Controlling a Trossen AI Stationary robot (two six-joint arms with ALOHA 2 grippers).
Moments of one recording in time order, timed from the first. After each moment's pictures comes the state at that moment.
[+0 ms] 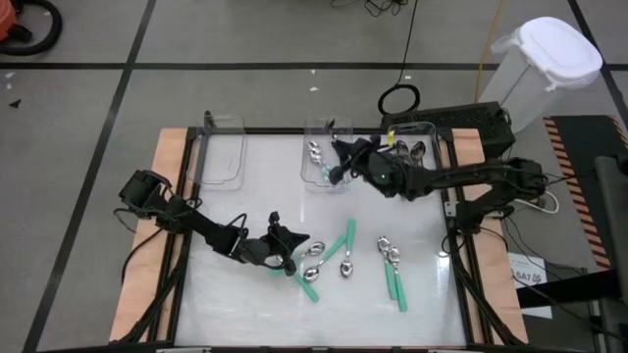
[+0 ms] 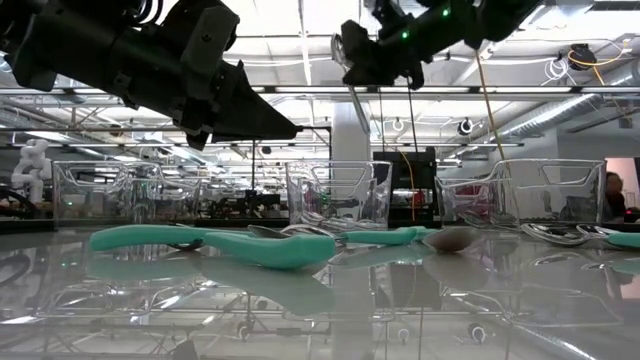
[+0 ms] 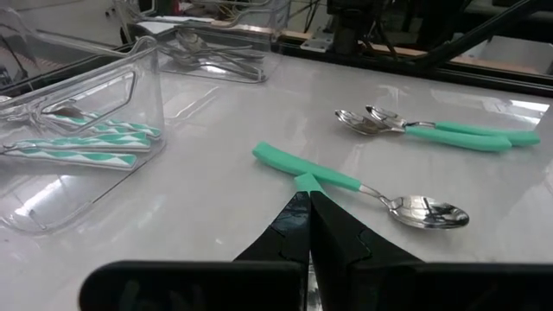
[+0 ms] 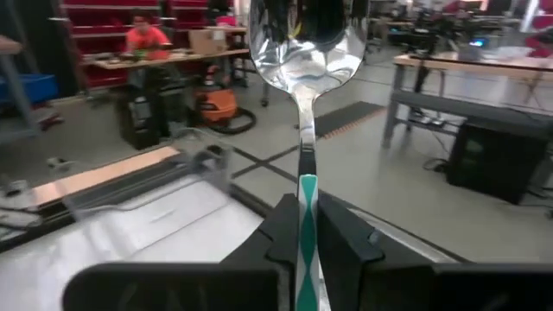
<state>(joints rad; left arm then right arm) -0.41 1.72 0.63 0.73 -0.68 -0.32 -0.14 1.46 0.86 0.45 0.65 0.11</state>
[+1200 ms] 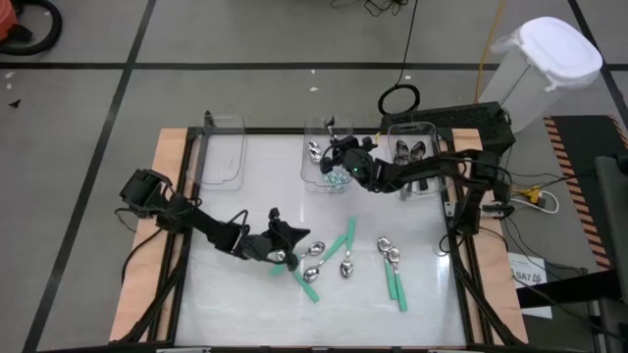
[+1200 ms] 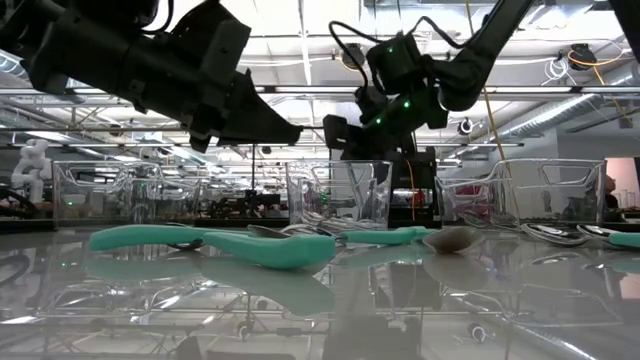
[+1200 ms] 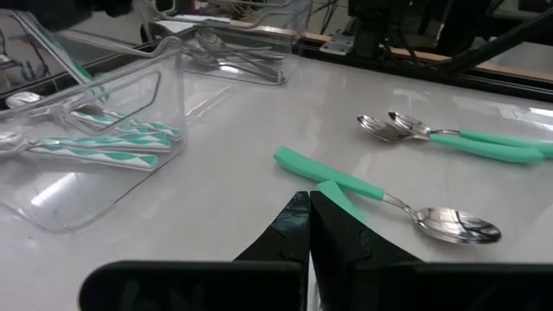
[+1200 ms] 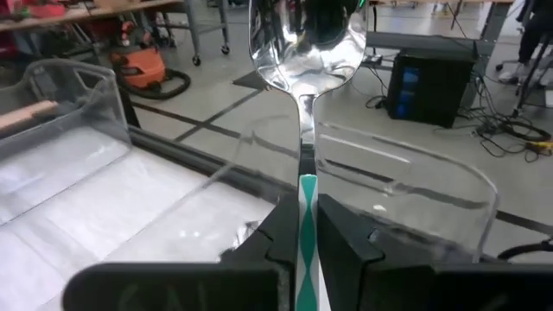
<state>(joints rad) -0.37 1.72 0.63 0.73 -0.68 -0.33 -0.30 1.81 0.86 0.62 0.68 0.28</state>
